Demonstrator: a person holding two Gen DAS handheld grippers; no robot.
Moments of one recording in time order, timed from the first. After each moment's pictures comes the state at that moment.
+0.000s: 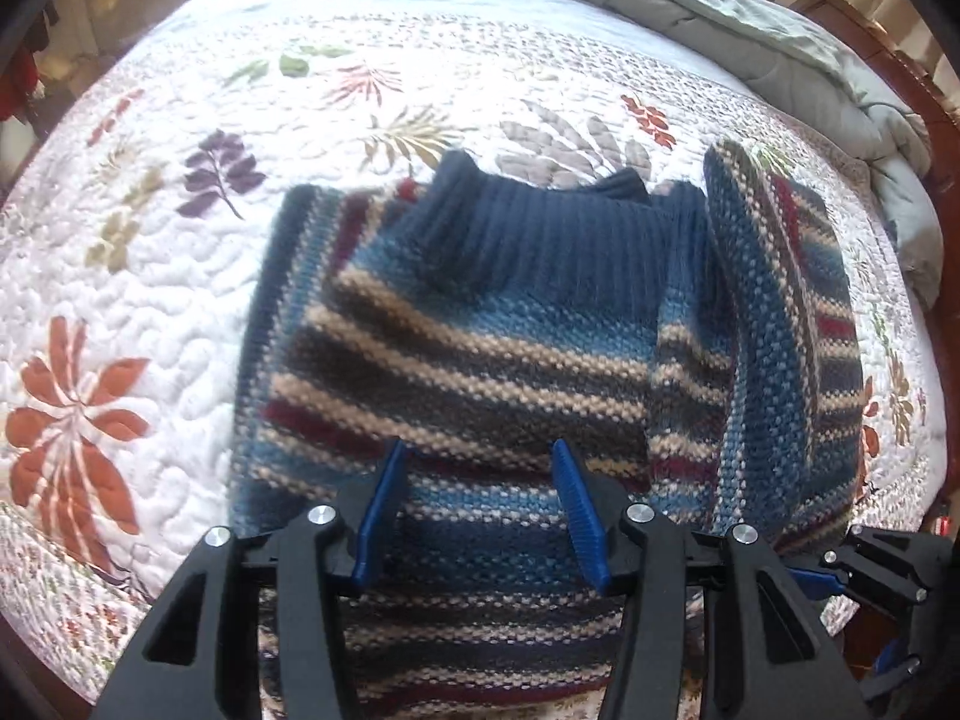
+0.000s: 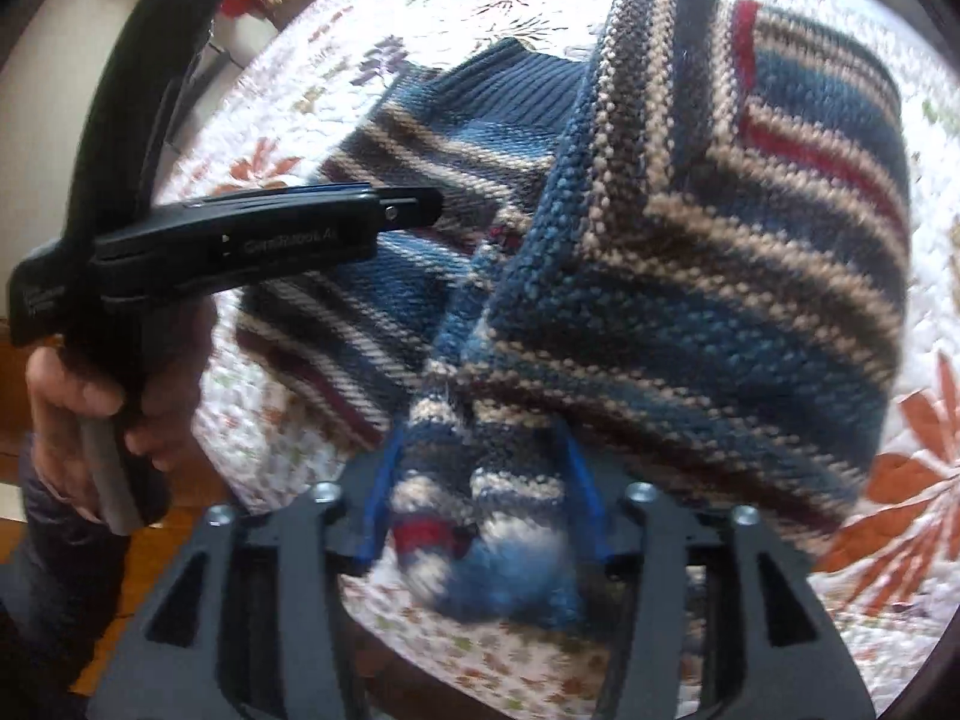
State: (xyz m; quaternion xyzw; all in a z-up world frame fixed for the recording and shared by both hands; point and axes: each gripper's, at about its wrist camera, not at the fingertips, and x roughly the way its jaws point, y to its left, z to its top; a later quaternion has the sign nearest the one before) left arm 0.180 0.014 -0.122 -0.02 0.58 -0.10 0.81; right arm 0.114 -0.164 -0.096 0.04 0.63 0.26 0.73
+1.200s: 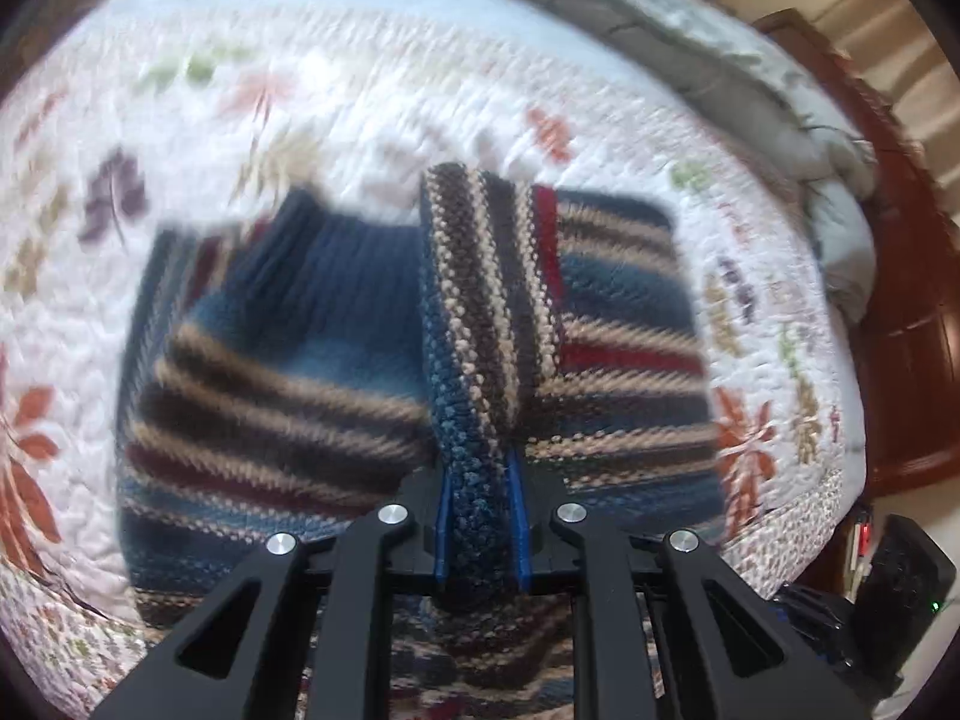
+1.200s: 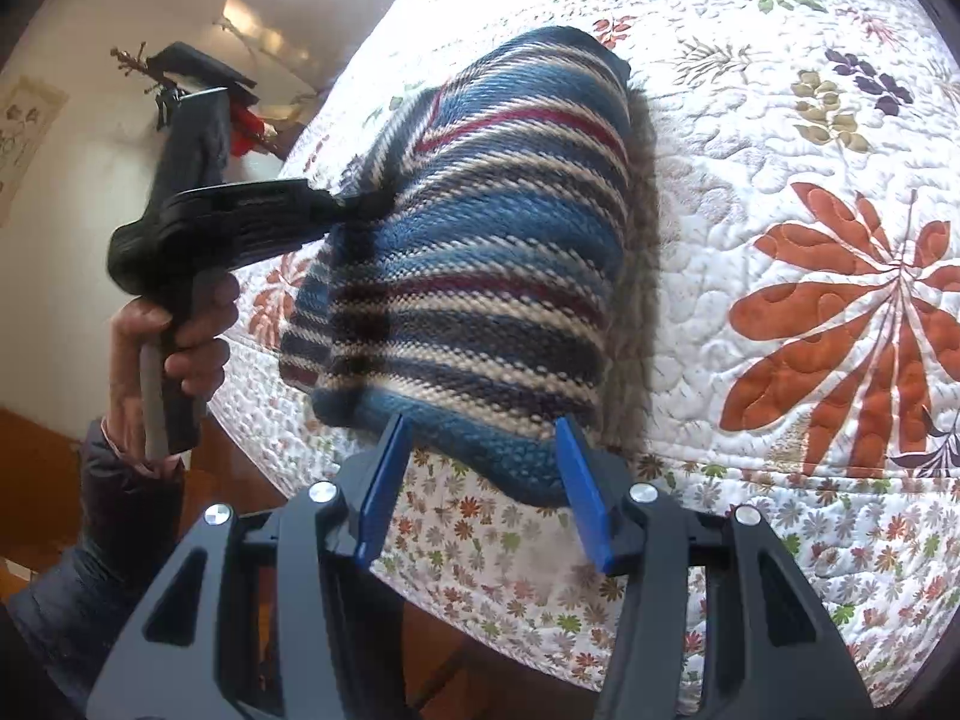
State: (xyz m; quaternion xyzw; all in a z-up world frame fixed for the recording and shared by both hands) left arm 0.197 -0.027 -0.108 -0.10 0.61 -0.18 0.77; right arm 0.047 -0.299 -0.067 0.19 0.57 0.24 0.77
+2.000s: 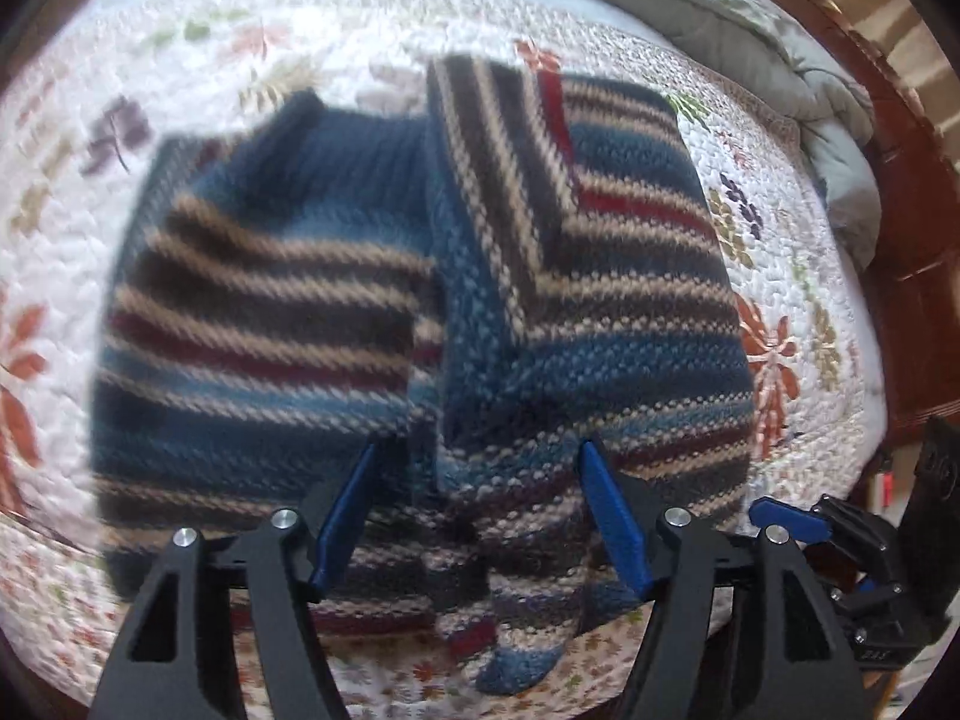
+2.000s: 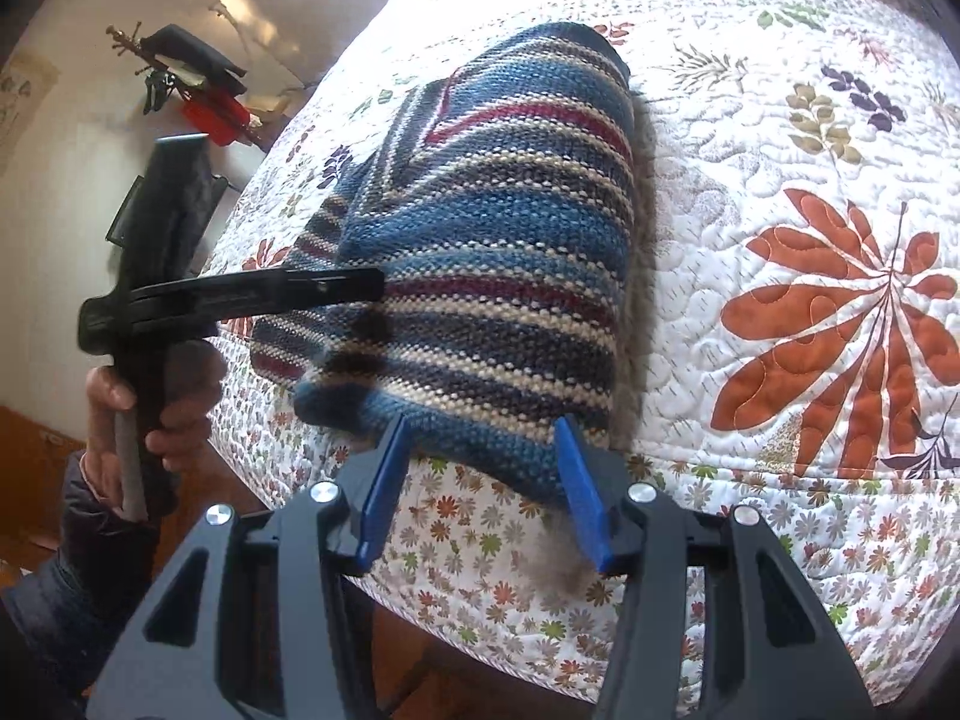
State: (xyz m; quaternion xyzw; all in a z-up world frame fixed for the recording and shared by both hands) left arm 0.145 -0.033 -0.123 -0.07 0.62 -0.20 0.75; right arm 0.037 -0.293 -0.062 0.15 0.56 0.22 0.79
